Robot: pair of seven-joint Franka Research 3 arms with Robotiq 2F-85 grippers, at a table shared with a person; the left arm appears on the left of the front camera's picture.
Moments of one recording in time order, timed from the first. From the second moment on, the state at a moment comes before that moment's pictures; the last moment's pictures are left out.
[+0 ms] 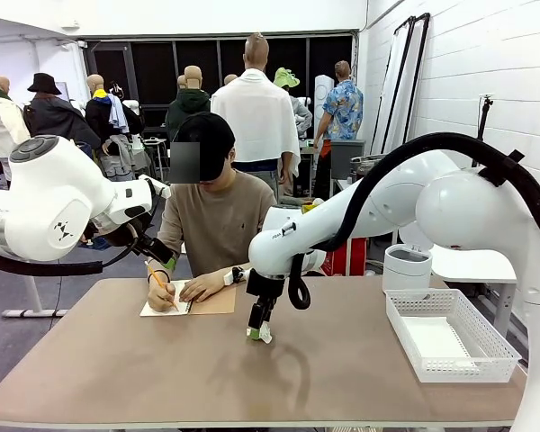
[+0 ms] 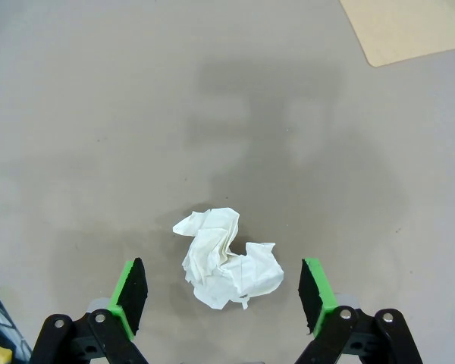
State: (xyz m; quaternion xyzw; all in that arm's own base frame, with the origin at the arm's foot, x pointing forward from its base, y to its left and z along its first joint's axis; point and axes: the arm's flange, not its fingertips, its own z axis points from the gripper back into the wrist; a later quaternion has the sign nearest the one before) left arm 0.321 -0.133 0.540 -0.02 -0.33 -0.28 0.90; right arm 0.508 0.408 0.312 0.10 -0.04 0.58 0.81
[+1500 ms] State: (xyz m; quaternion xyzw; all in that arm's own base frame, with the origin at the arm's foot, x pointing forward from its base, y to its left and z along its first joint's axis) left arm 0.321 -0.133 0.540 -0.02 -0.33 -0.28 0.90; right arm 0.520 0.389 0.368 0.08 -0.05 0.55 0.83
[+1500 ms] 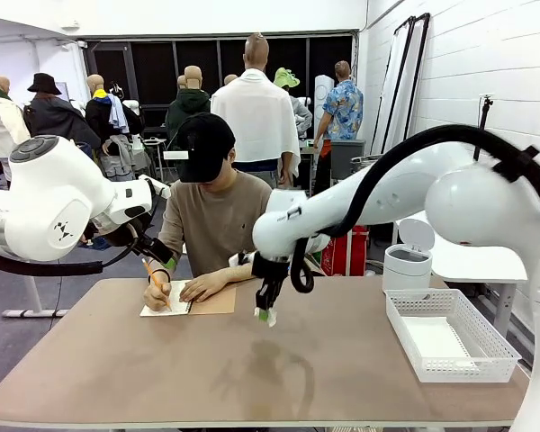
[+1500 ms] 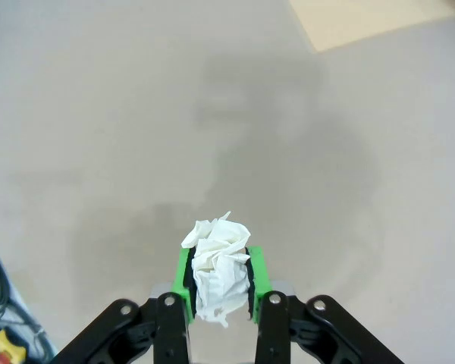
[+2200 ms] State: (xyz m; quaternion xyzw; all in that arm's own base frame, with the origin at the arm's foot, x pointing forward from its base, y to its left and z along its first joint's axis) left arm 0.321 -0.133 0.540 -0.02 -0.33 -0.28 0.90; right arm 0.535 0.206 0.483 0.05 -0.11 0.32 0.94
